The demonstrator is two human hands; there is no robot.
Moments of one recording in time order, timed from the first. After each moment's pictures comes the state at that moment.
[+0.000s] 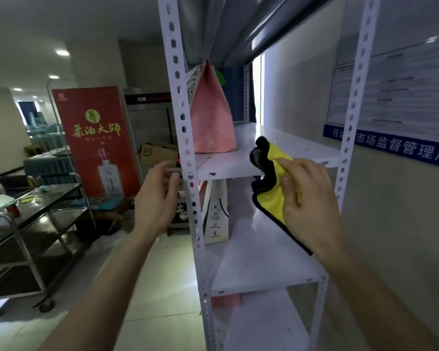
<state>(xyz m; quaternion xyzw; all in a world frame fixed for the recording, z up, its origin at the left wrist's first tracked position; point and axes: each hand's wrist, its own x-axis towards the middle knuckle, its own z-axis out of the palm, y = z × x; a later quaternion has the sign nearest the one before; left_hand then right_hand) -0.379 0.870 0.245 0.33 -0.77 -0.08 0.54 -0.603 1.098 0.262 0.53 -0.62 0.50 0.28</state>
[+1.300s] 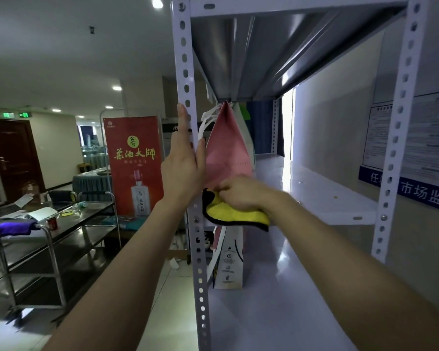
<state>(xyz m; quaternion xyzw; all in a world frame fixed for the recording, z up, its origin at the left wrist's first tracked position) -0.458 0.834 0.376 0.26 -0.71 0.06 0.66 -0.614 0.910 0.372 0.74 -0.64 0.21 0.00</state>
